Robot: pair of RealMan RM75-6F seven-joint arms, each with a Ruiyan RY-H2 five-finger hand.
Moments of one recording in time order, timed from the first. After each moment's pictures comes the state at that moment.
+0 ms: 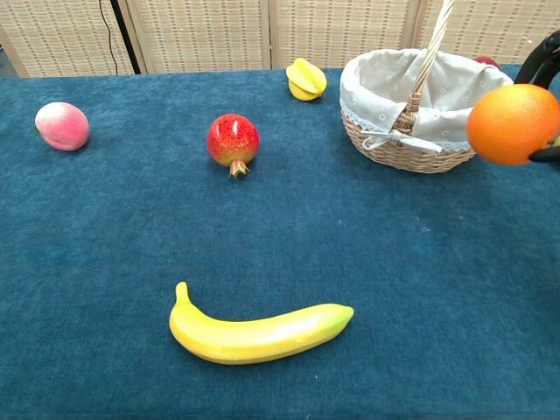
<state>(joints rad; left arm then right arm) 0.03 -0.94 0.03 -1.93 1.62 1.57 0.24 0.33 -1.32 0.23 -1.83 -1.32 1.28 -0.31</state>
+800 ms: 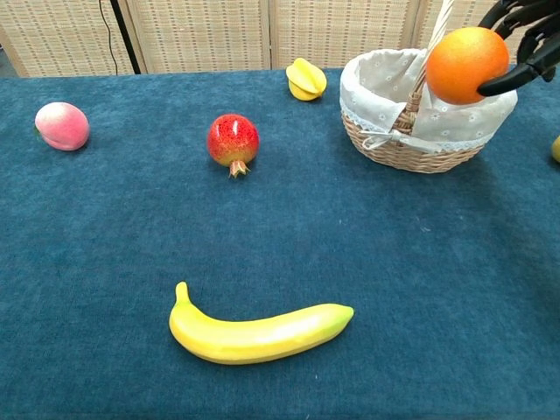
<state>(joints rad) 0.02 -0.94 0.03 -1.93 1.60 1.55 0.24 0.53 -1.26 0.43 -1.79 -0.94 1.00 -0.09</state>
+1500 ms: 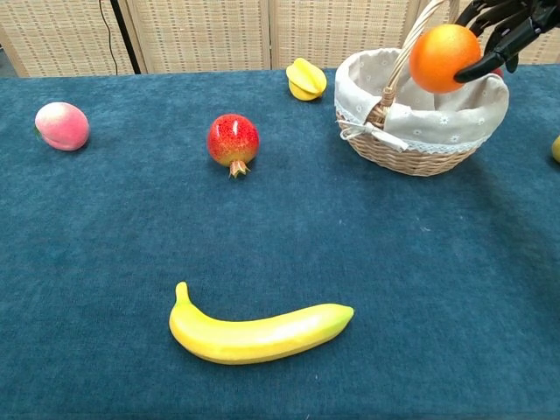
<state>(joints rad) 0.01 -0.94 0.03 -1.93 1.60 1.54 0.24 0.68 -1.29 0.44 -1.52 -0.88 0.80 0.03</state>
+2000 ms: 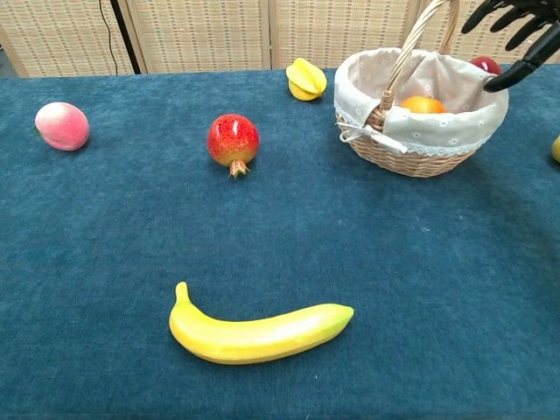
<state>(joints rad) 0.01 -0.94 0.03 -1.93 1.60 1.53 0.24 0.67 -1.18 0.37 -1.58 -0.93 0.79 0.00</state>
